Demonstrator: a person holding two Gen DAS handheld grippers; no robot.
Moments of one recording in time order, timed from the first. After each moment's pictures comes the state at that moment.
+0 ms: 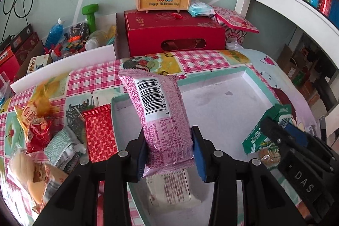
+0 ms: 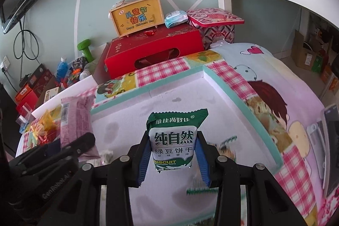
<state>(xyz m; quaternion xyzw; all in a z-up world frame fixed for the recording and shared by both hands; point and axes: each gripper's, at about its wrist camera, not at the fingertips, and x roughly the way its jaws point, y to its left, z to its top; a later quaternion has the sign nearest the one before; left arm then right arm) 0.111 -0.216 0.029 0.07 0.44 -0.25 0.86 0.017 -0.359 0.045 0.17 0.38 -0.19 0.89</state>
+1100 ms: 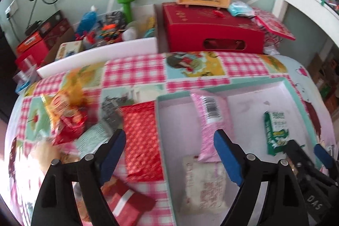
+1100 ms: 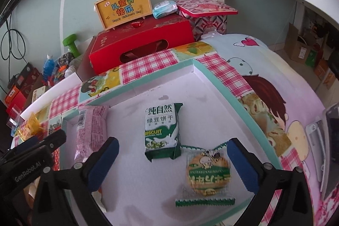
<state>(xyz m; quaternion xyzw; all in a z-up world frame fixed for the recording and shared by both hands) 0.133 -0.187 0.036 0.08 0.47 -0.13 0.87 0.029 -0.372 0.032 0.17 0.41 -0.21 0.87</state>
